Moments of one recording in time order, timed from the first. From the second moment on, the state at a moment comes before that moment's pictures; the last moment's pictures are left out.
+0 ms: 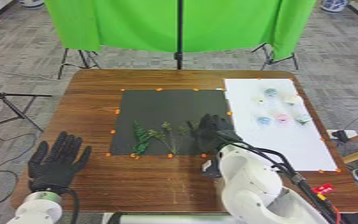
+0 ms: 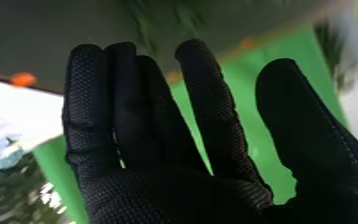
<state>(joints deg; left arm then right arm) 129.6 -60.4 -95.5 -124.0 -11.7 22.0 21.3 -87.9 -60.9 51.5 -119.7 -126.7 -4.2 45.8</state>
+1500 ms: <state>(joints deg) 128.8 -61.0 -94.5 -123.3 -6.8 17.9 19.5 -86.5 -51.3 64.5 -104.0 -134.3 -7.6 42.1</state>
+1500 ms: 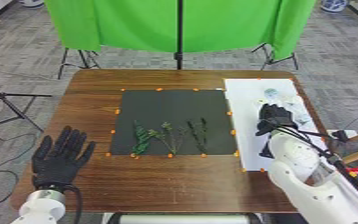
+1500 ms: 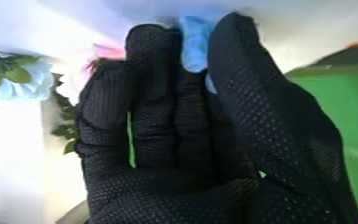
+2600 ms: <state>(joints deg) 128.2 -60.4 -92.8 -122.8 -7.0 18.6 19.5 -58.8 -64.2 31.4 -101.4 -130.4 3.6 18.0</state>
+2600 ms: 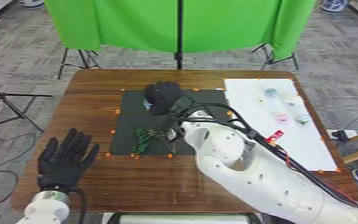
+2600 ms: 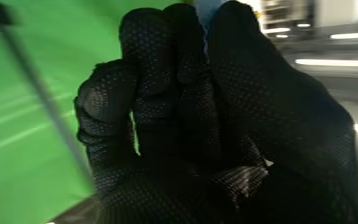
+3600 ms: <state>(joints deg) 125.7 -57.2 -91.1 -122.8 -9.2 19.7 21.4 -50.0 -74.9 15.4 -92.8 -137.9 -2.7 23.7</state>
